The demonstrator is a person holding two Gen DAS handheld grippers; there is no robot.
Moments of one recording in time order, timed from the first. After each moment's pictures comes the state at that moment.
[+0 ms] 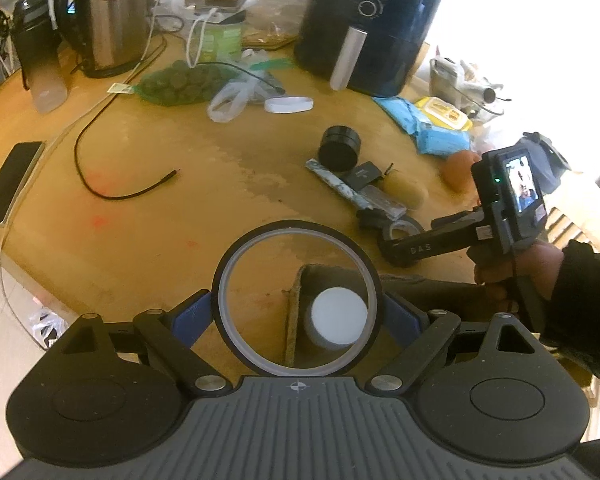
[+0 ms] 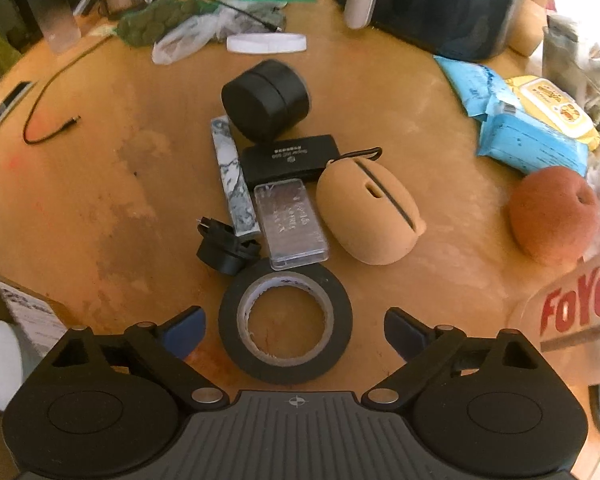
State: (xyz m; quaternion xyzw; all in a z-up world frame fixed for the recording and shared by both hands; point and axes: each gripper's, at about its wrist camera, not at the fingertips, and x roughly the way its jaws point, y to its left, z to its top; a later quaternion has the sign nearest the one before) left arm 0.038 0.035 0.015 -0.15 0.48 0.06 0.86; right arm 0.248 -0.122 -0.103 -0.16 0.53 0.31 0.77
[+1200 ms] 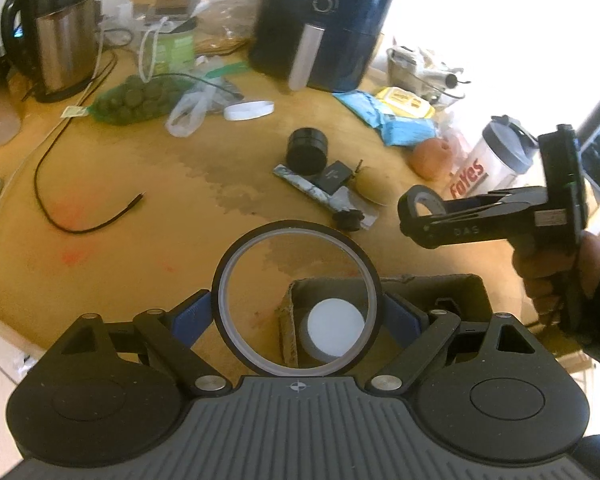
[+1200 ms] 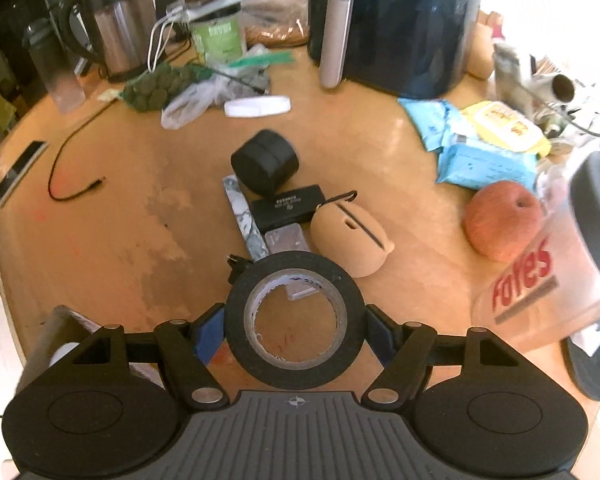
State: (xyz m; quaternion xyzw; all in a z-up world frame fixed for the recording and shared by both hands) left arm 0.054 0.048 0.007 -0.11 0.47 -0.03 0.87; right arm 0.218 -0.149 -0.038 -0.10 0.49 0.29 0.82
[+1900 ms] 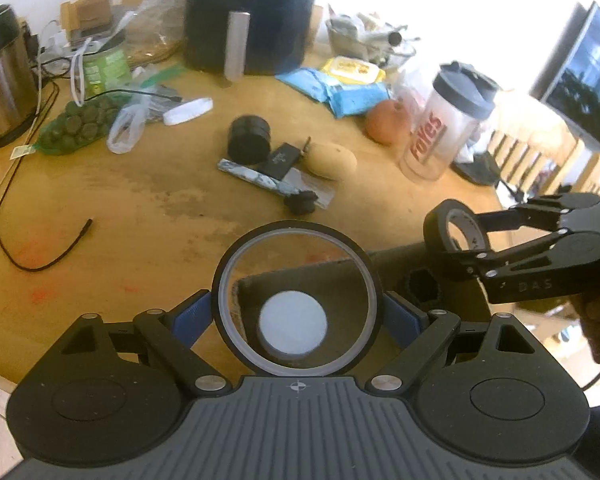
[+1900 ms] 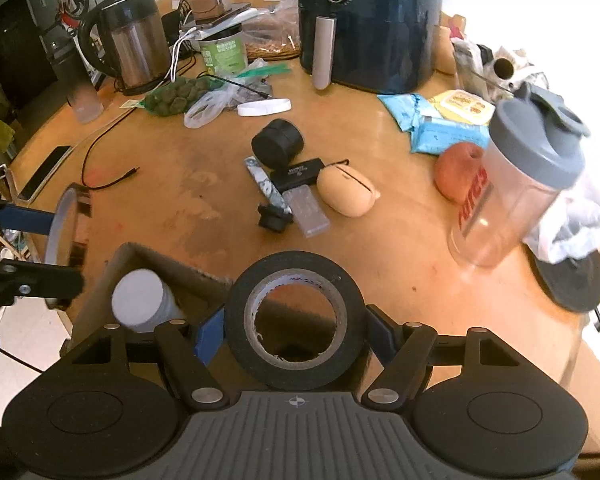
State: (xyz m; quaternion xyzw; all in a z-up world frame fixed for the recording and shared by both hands) left arm 0.065 0.003 -0.002 -0.04 0.49 -0.09 0.87; right arm 0.127 -0.195 -0.004 -0.07 0.48 0.27 0.83
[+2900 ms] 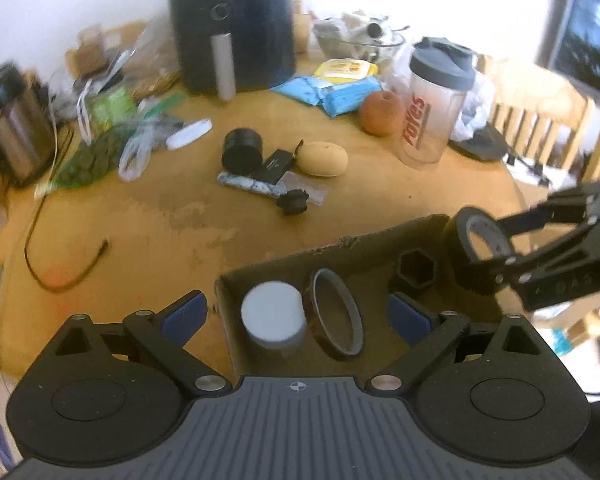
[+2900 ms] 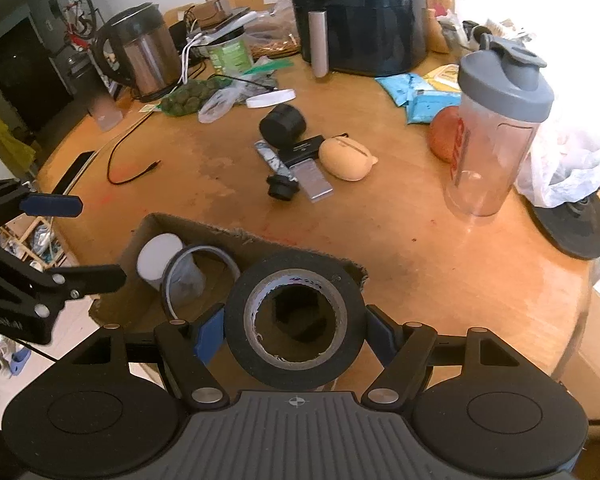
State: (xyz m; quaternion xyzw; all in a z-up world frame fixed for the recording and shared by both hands) left arm 0.037 -0.045 0.005 0.03 0.46 -0.05 0.88; right arm 0.098 -0.240 -0.006 -0.02 0.49 0.30 0.82
